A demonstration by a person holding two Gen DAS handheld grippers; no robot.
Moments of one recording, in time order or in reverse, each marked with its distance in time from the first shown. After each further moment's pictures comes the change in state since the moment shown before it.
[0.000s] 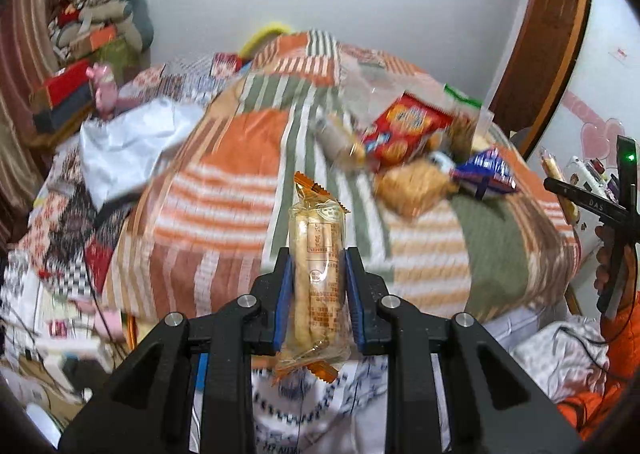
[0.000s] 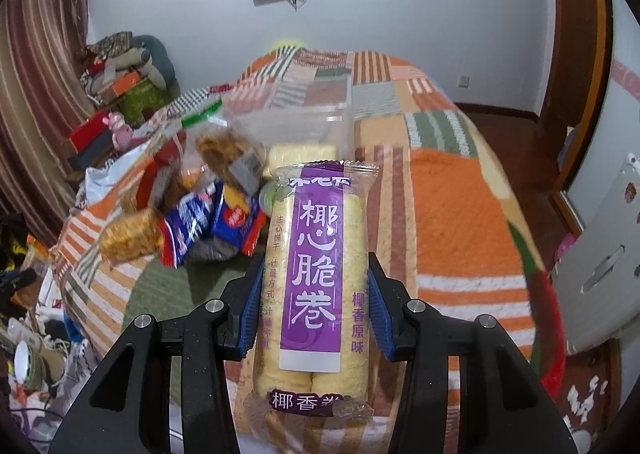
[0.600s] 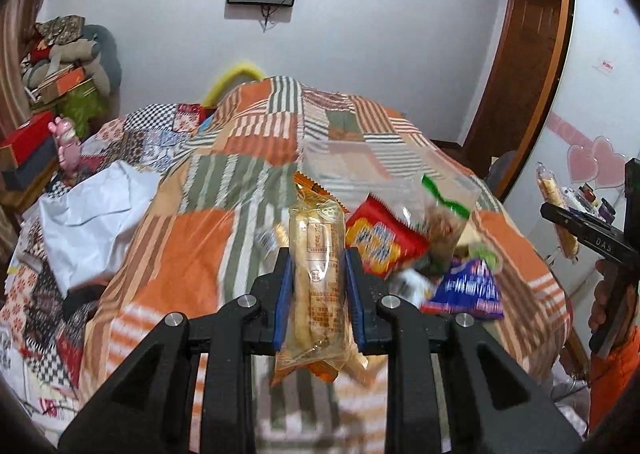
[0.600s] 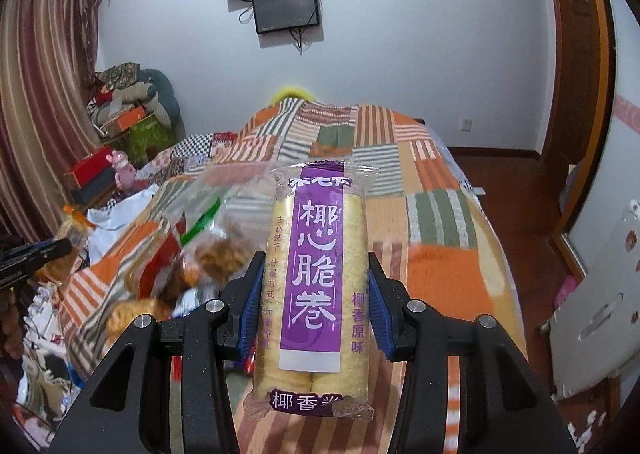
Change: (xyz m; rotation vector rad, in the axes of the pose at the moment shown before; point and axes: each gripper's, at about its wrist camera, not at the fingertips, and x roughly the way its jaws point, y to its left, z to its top) left arm 0.060 -0.040 0.114 0.049 -0.111 -0.076; right arm 0.004 0.003 0.061 -0.028 -0.146 0.007
